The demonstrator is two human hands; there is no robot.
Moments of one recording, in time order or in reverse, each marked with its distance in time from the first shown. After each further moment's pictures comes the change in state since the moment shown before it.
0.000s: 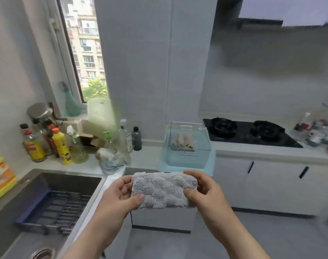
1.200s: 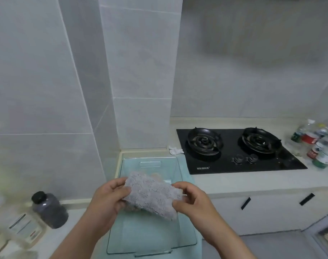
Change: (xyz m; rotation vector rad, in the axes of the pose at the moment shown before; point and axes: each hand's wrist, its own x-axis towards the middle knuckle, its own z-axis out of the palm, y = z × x) left_hand 0.537 -0.100 0.137 -0.041 -0.044 -0.303; right_hand 0.465 0.074 -0.184 -0.126 0.075 0.192
